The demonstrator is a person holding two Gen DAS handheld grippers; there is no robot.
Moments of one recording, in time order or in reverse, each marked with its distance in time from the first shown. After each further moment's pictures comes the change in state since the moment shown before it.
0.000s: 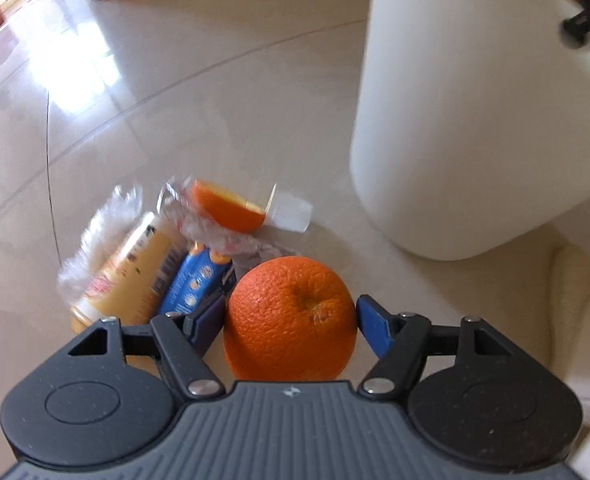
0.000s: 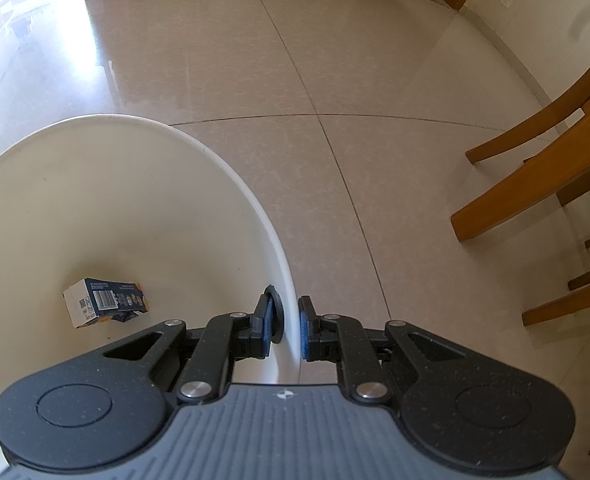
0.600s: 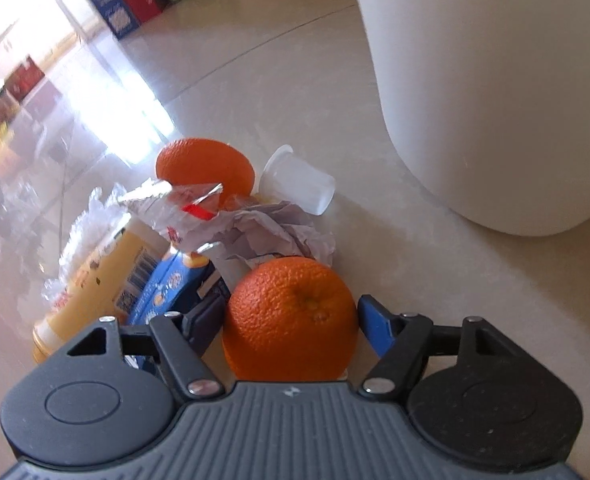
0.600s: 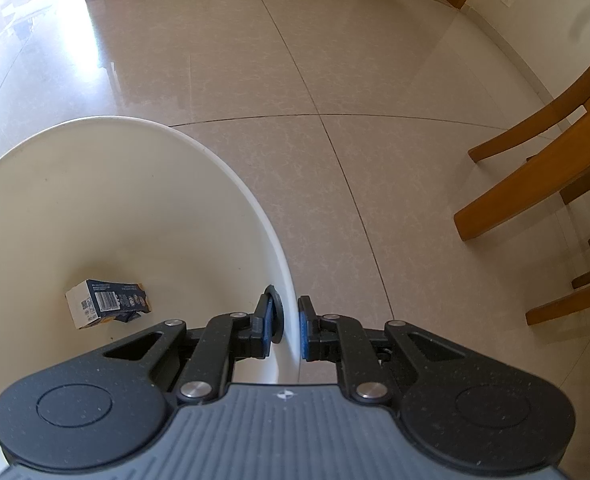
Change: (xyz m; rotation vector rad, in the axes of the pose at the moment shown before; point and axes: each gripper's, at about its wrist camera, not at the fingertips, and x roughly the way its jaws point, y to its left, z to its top) left arm 0.115 -0.036 -0.034 0.057 -0.104 0.260; right arm -0.001 -0.003 0.000 0.010 0.001 0.012
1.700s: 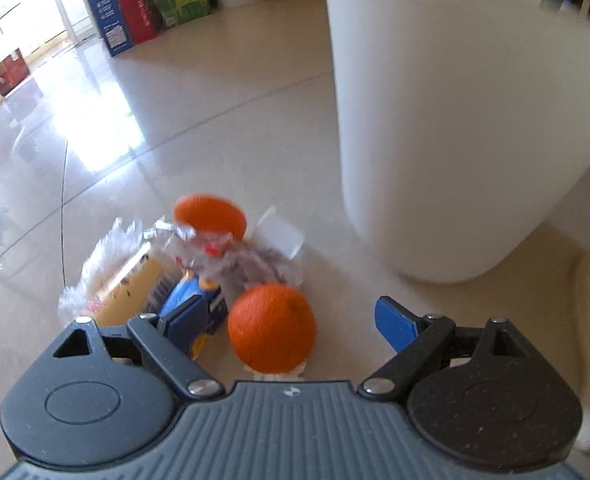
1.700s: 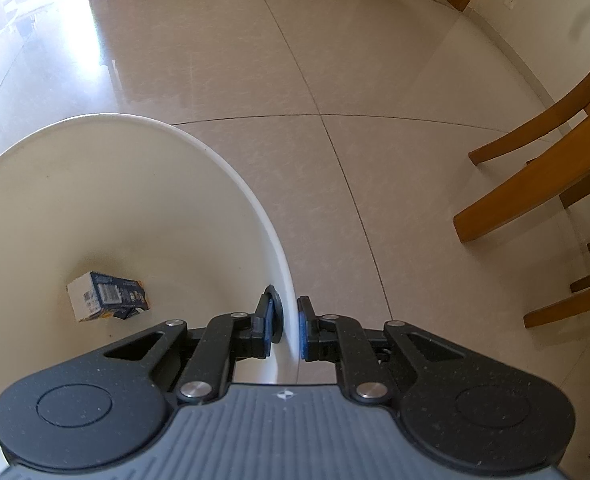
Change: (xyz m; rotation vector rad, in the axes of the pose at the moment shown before) left arm -0.080 0.019 0.011 -0.058 -0.093 -0.110; right arm 0.001 0.003 -0.001 -0.012 0.000 -0.003
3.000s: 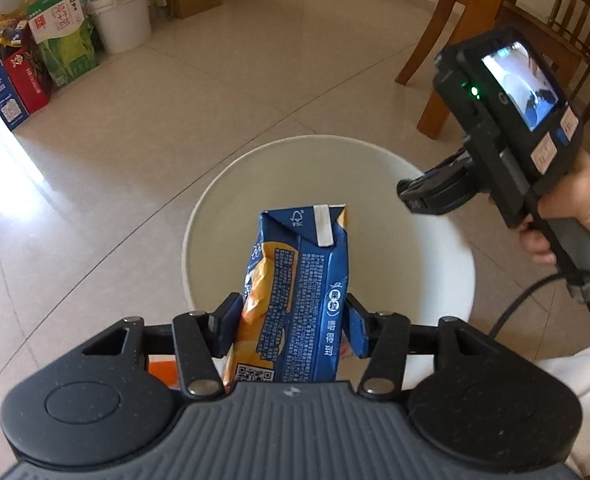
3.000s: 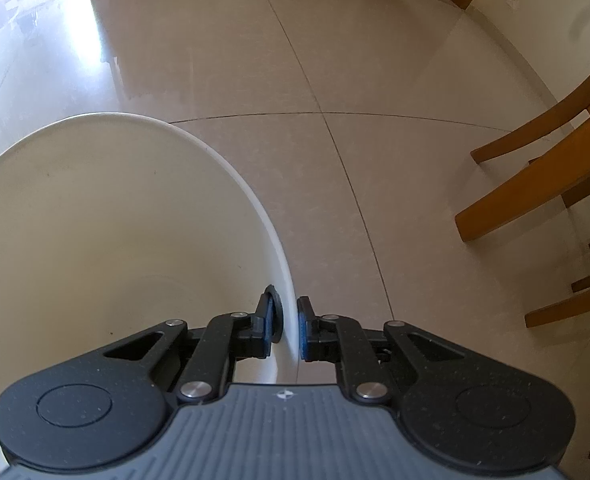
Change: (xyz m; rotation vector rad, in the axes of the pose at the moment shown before) left arm -0.101 -0.034 0.202 0.187 0.055 -0.299; right arm 0.000 -0.002 0.003 -0.004 0.009 0.007
